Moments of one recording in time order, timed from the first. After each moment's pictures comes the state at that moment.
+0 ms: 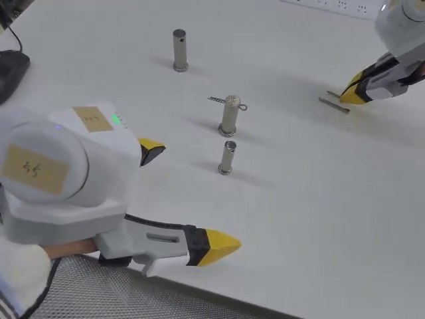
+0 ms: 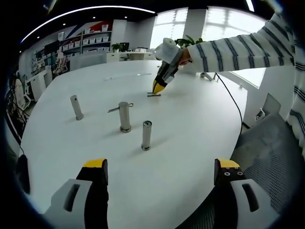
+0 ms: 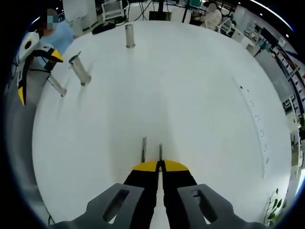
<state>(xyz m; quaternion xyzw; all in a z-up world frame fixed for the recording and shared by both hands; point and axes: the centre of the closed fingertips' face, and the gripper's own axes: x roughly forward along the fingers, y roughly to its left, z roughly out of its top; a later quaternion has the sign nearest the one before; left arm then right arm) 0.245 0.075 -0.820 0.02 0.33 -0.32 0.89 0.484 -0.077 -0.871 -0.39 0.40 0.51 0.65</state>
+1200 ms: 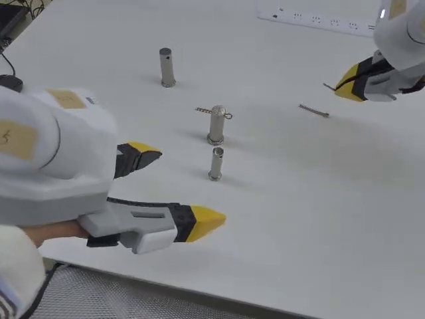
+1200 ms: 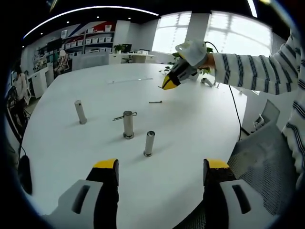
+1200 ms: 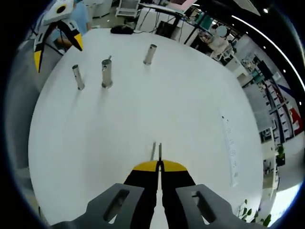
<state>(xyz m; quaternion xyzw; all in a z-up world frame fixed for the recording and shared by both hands) 0.250 0.080 -0.800 0.00 0.32 -0.31 0.89 0.456 -0.081 -0.808 -0.47 0.27 0.50 0.67</state>
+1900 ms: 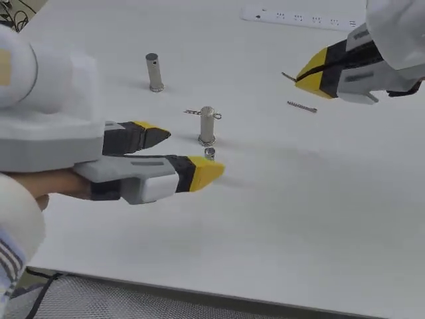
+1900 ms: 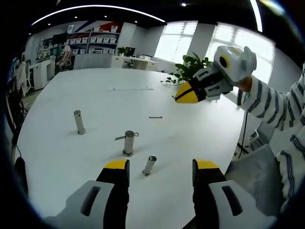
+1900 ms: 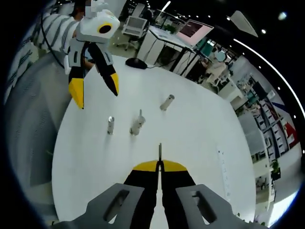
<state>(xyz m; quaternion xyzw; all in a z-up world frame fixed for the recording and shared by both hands) 0.280 0.071 -0.769 -0.07 0.31 -0.32 0.89 0.362 -0.017 -0.737 -0.45 0.17 0.53 0.70</state>
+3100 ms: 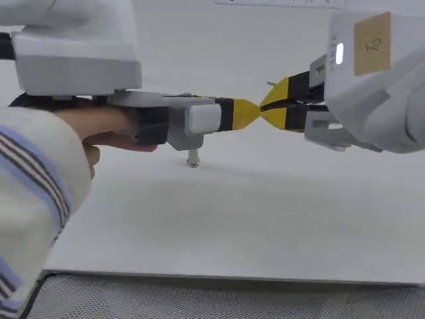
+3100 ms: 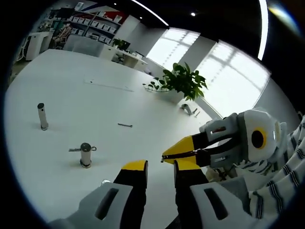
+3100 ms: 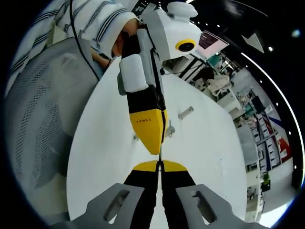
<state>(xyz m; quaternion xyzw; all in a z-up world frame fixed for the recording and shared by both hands) 0.293 -0.002 -0.744 -0.20 0.33 -0.38 0.84 0.293 -0.011 -0.752 -0.49 0.13 0.53 0.68</state>
